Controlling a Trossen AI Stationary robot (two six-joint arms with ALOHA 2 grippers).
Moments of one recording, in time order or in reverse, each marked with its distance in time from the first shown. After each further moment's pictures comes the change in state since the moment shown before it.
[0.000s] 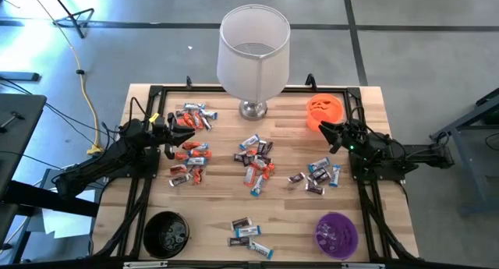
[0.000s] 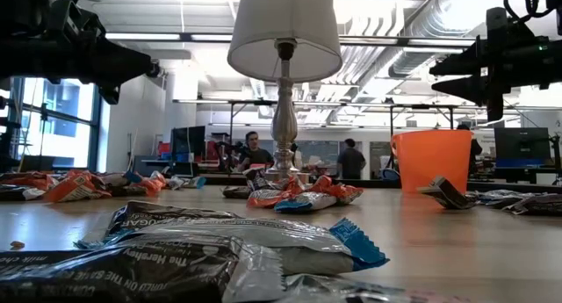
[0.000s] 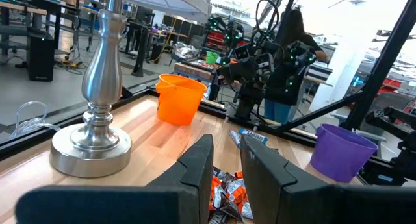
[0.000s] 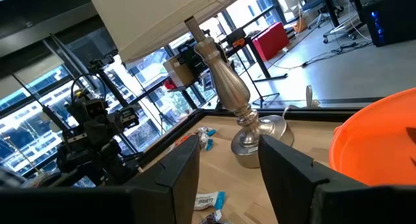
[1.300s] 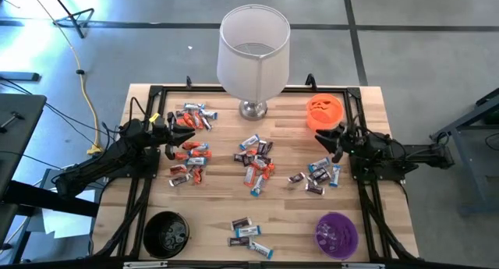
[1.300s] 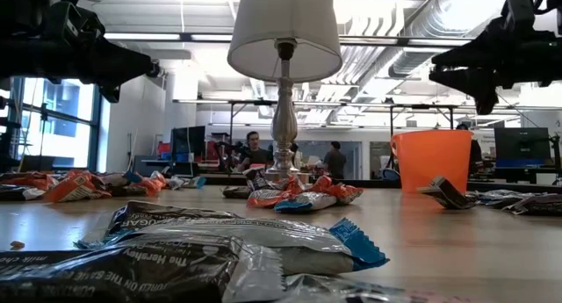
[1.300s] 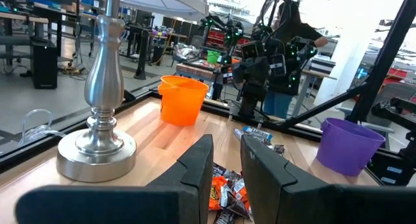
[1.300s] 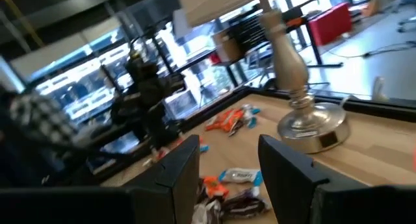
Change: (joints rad) left arm 0.000 0.003 0.000 0.000 0.000 0.053; right arm -0.002 0.000 0.000 0.004 -0.256 -0.092
